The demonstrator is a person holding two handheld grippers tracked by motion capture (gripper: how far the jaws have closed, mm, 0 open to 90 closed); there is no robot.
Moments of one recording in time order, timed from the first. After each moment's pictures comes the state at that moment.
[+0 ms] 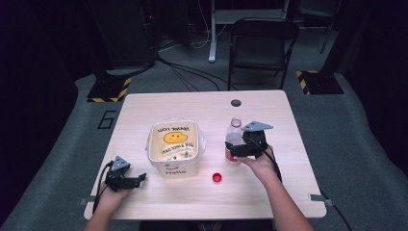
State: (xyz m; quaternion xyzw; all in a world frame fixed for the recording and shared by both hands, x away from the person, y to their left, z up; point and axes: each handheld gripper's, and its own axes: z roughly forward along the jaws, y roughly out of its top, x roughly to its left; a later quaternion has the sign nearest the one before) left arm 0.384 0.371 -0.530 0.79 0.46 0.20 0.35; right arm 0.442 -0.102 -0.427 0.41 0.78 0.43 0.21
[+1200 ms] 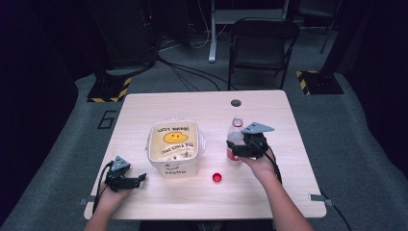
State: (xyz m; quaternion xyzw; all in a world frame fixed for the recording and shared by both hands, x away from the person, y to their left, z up) left arm 0.384 0.371 -0.530 0.79 0.46 0.20 0.35; right arm 0.437 -0.104 -0.426 0.39 0.78 0.44 0.22
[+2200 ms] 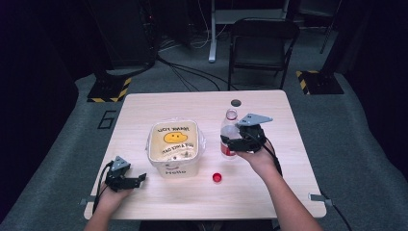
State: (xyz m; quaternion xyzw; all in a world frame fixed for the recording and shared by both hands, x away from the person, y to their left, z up) left arm 0.384 0.371 -0.530 0.79 0.46 0.20 0.35; right arm 0.431 -0.090 -0.379 0.35 0.79 0.46 0.20
